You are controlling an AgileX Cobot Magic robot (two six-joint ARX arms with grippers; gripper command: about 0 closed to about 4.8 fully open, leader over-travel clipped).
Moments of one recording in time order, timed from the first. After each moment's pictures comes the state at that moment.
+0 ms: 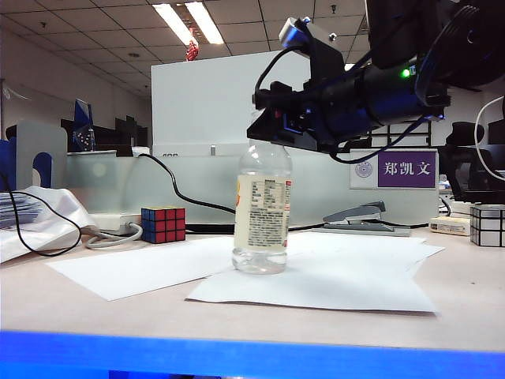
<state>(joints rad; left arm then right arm) -0.03 0.00 0.01 0.05 0.89 -0.67 0.54 1.67 0.74 0.86 -0.20 0.10</state>
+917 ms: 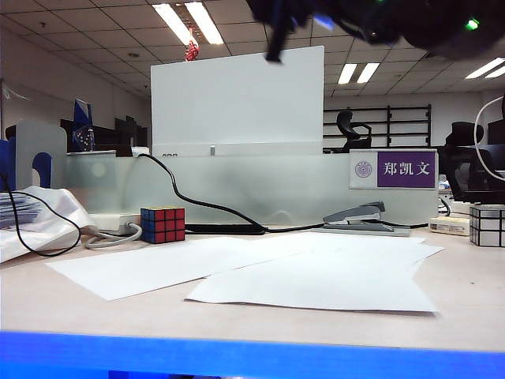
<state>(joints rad) -0.03 0.00 0.01 0.92 0.84 -0.79 0.60 1.67 0.91 1.39 -0.31 1.61</state>
